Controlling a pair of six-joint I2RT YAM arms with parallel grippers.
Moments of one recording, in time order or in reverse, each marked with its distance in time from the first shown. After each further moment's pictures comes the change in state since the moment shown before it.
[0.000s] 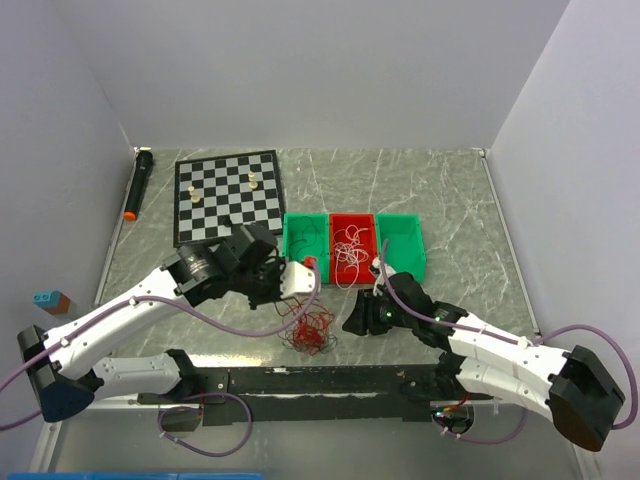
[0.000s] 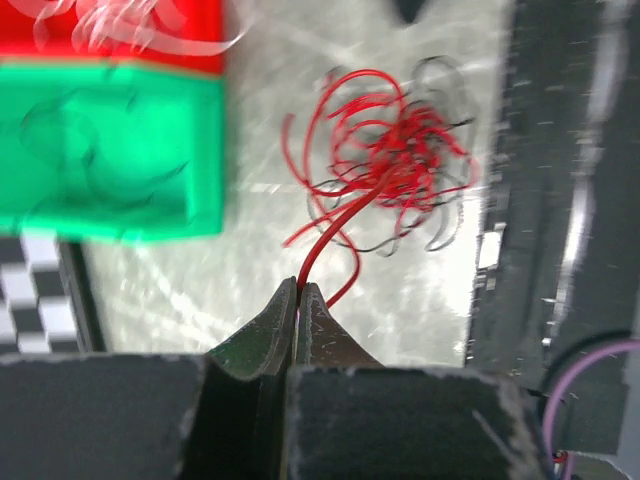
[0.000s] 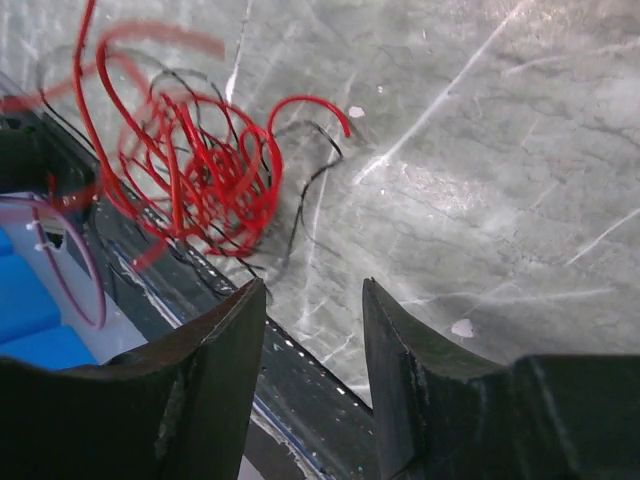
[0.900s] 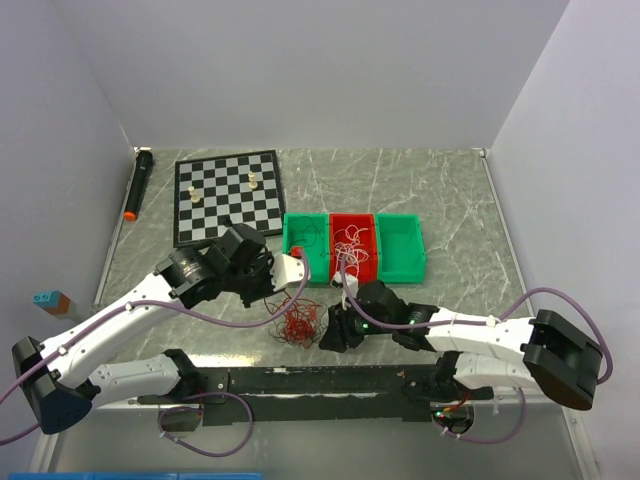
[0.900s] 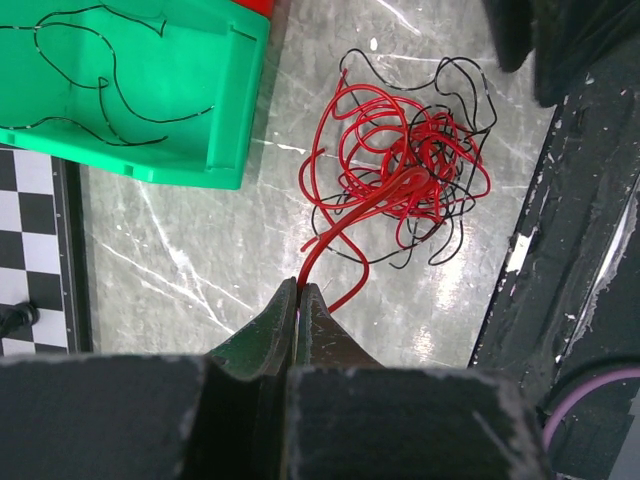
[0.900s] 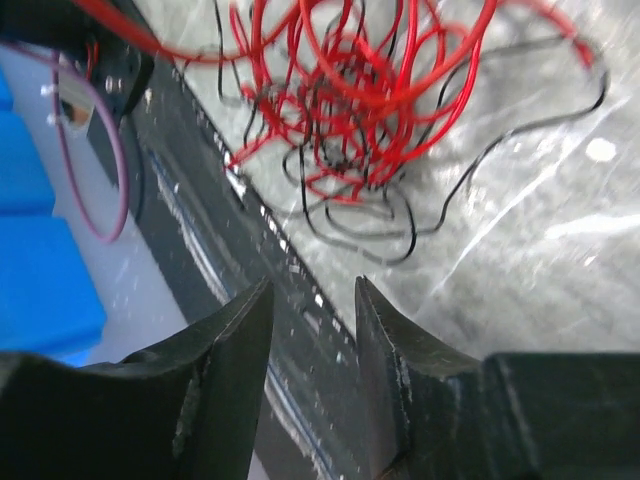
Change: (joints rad) left arm 0.096 -0.061 -0.103 0.056 -0.061 -0.076; right arm 0.209 0.226 0.041 0.243 -0.094 -0.109
